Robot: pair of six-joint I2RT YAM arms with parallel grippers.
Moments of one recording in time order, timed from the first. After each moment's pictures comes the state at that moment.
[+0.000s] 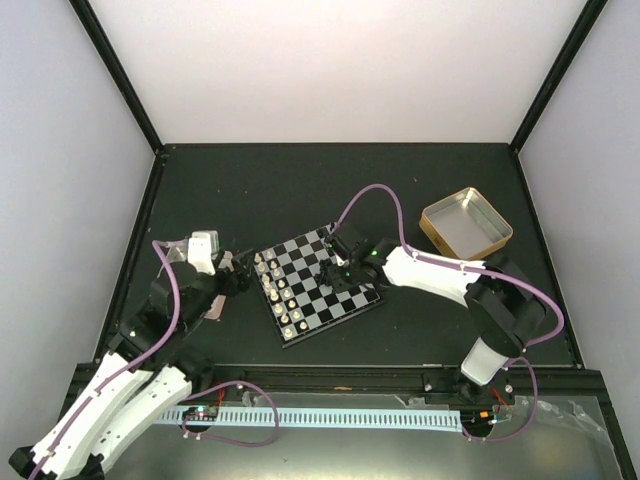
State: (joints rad) left arm -0.57 0.46 0.64 -0.52 -0.18 -0.46; right arm 0.86 1.66 1.05 -0.51 0.00 0.40
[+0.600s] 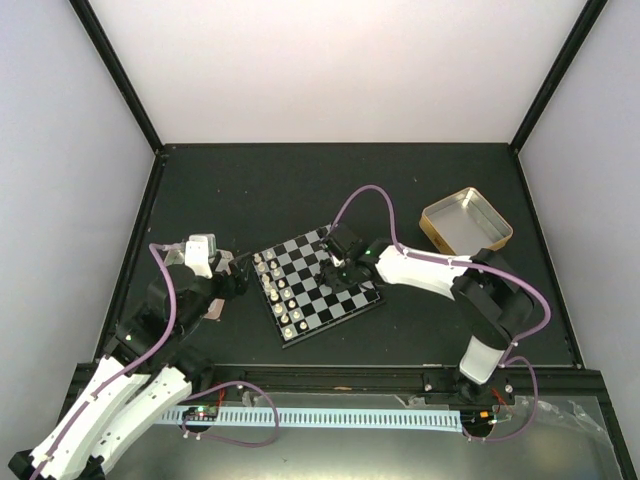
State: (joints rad) left arm -0.57 0.42 0.65 -0.60 -0.19 -0.47; right arm 0.86 1.73 1.07 -0.48 0.00 0.37
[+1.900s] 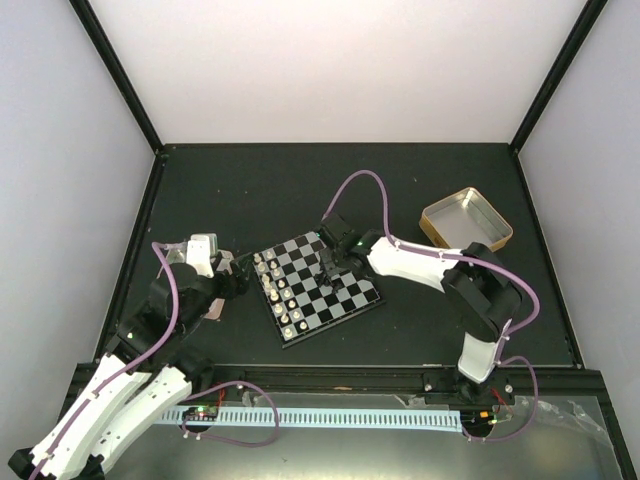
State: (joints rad) left arm -0.57 0.43 0.65 -0.60 -0.19 -0.47; right arm 0.85 1.79 1.18 -0.43 0.21 0.37
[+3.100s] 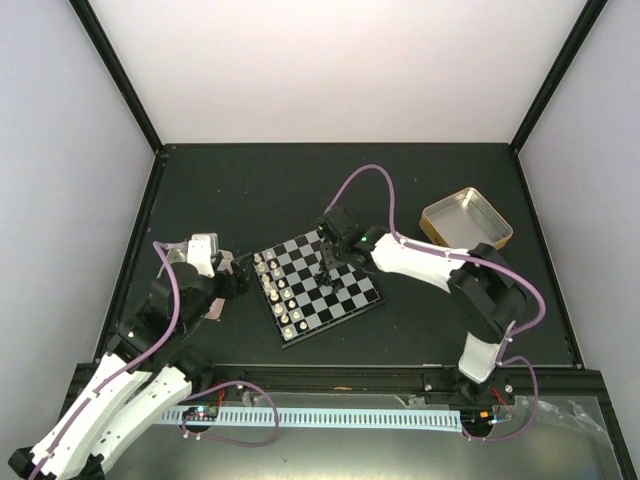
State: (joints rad) left arm -0.57 0.44 0.65 -0.60 -0.19 -0.47; right arm 0.83 1.81 1.20 -0.42 0.19 0.40
